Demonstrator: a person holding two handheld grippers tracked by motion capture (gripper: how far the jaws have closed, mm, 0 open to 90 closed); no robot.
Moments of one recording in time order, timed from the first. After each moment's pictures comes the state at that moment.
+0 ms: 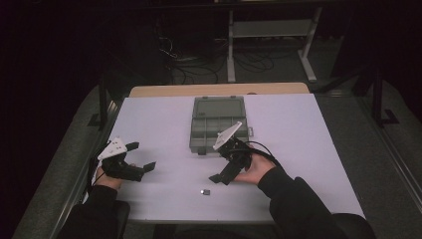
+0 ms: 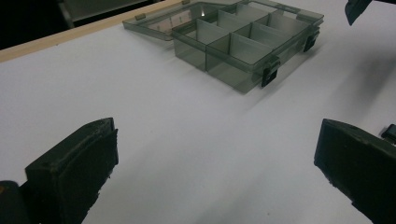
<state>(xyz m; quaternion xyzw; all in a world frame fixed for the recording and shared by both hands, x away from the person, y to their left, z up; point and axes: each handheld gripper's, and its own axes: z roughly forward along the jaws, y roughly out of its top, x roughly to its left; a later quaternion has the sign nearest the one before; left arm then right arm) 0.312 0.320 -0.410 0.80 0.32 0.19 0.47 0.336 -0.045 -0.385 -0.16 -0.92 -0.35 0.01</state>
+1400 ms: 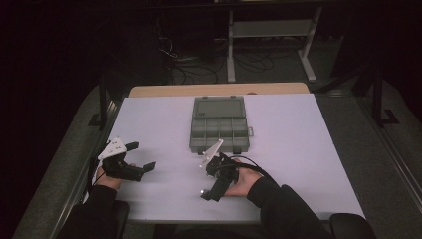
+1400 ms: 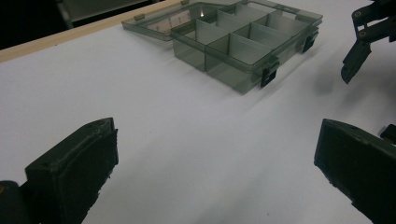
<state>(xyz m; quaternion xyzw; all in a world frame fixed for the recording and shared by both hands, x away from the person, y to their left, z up) 0.312 0.321 -0.411 0.80 0.31 0.19 0.47 0.317 -0.009 -0.423 -0.10 -0.94 -0.31 0.04</state>
